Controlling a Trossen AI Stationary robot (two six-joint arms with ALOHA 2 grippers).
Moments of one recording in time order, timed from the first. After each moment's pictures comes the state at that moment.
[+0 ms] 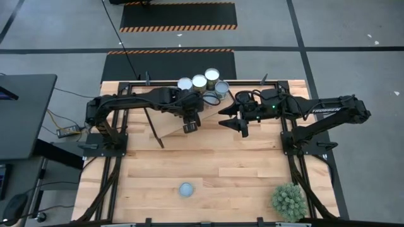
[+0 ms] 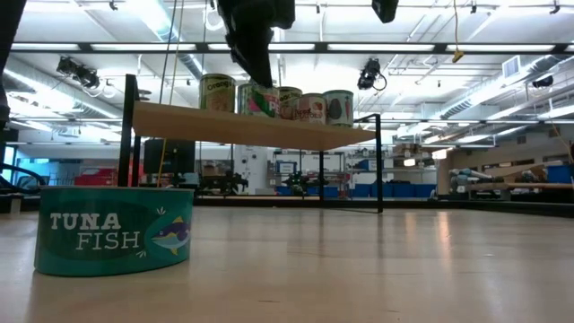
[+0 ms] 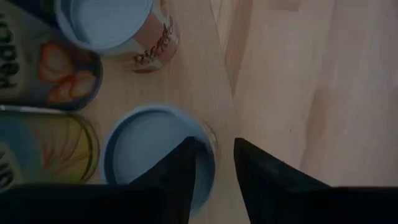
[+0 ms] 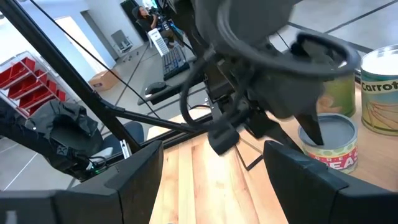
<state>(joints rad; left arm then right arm) 0.13 1.74 1.68 -1.03 -0.21 -0.02 0.01 1.13 1.05 -0.11 -0.04 0.44</state>
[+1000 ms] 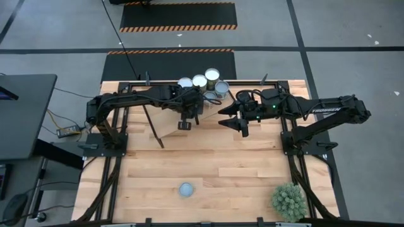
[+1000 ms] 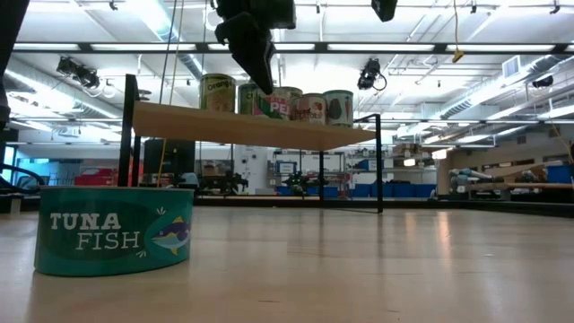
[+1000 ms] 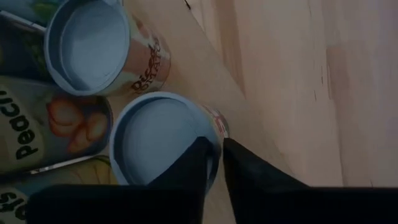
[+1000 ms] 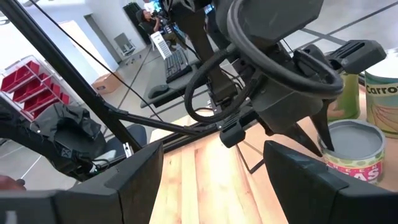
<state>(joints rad) 0.18 1.75 1.68 -1.02 -0.17 0.37 0.01 1.13 1.05 -0.09 -0.05 0.45</state>
